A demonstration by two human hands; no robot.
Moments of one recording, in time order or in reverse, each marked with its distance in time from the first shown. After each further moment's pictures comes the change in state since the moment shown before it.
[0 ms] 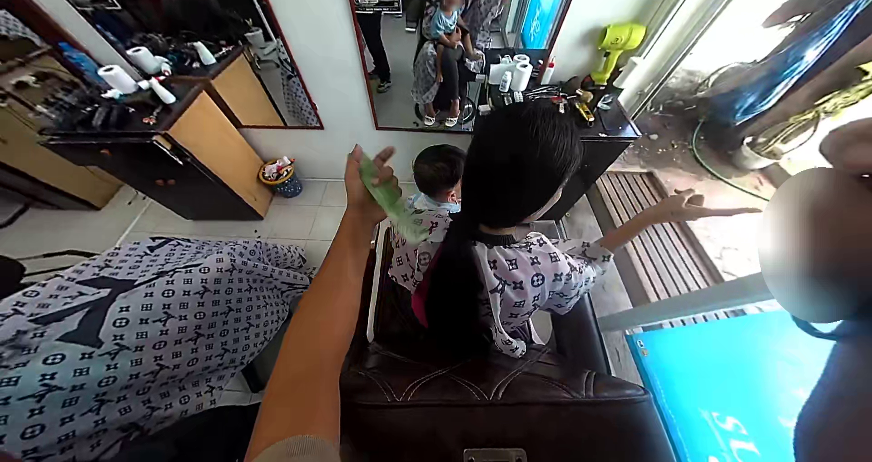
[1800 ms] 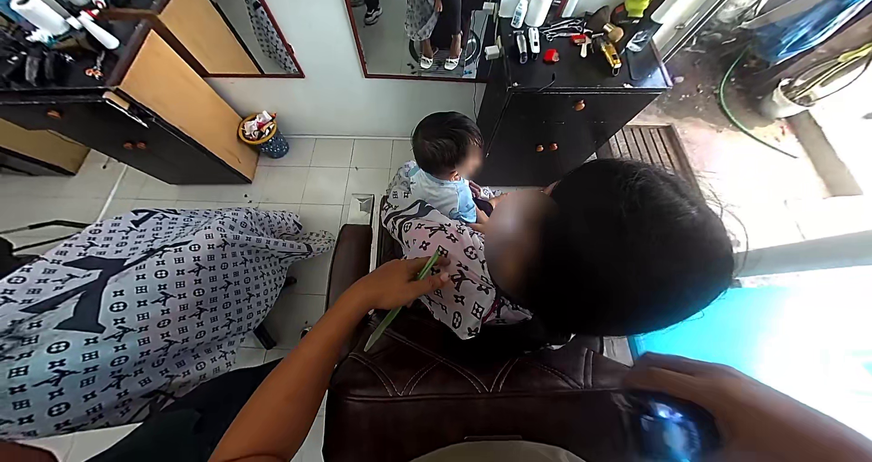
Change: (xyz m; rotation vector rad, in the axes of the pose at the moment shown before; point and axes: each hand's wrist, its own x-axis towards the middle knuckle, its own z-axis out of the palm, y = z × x) left_hand -0.106 -0.026 0.038 1.304 -0.513 -0.793; right_hand -0.097 0.080 0.005 -0.900 -0.638 0.444
